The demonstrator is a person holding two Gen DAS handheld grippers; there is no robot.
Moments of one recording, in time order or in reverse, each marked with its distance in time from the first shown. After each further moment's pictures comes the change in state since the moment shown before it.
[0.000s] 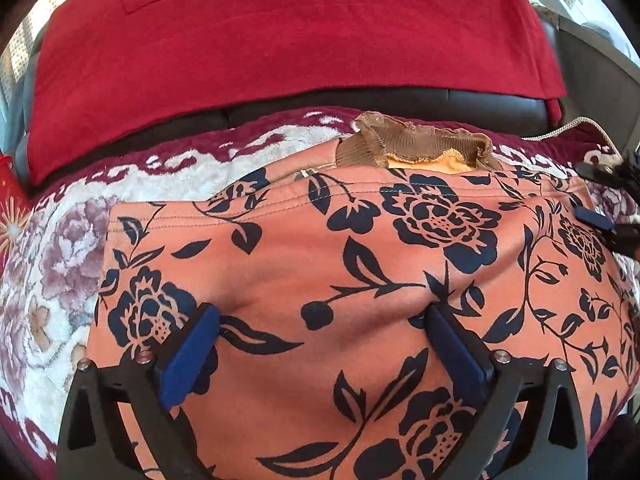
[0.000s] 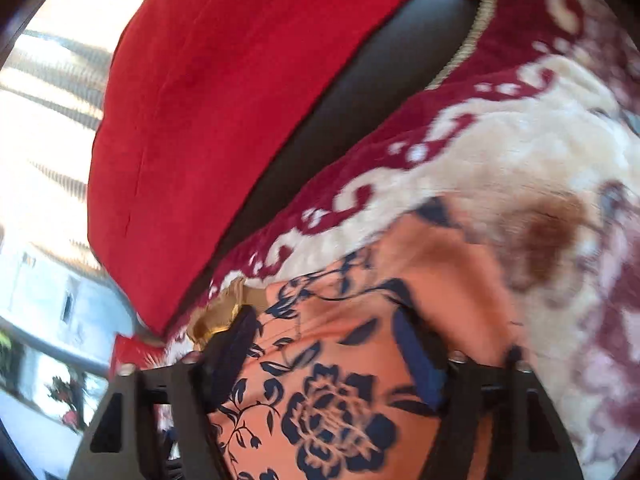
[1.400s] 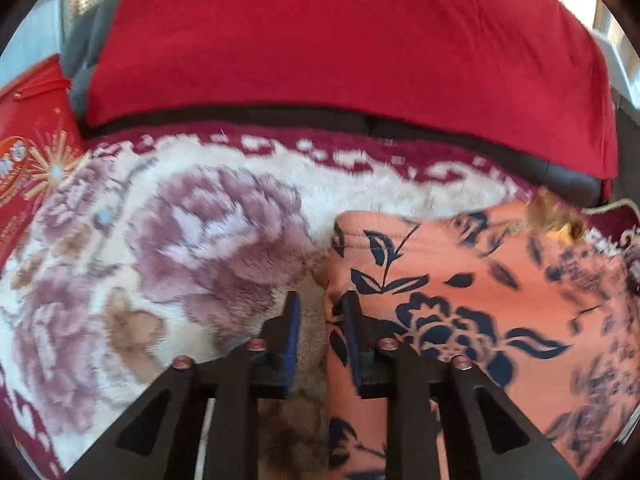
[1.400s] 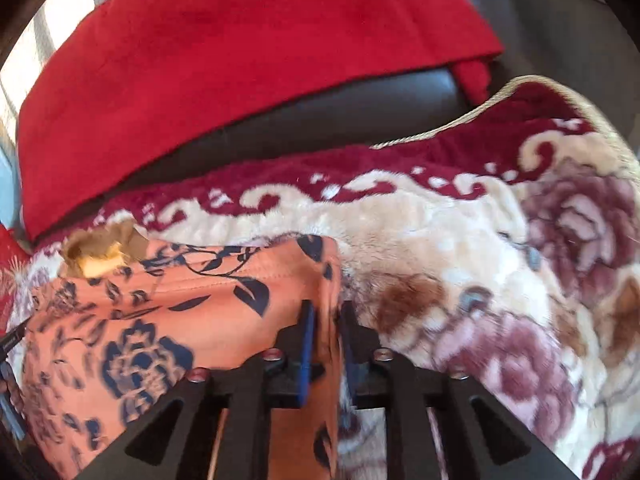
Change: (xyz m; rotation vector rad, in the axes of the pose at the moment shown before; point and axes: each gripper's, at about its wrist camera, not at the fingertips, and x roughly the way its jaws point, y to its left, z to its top) left arm -0.037 0.140 -0.007 -0.215 -0.058 0.042; right arm -0.027 0.013 -0.007 -0.454 -0.039 -0.409
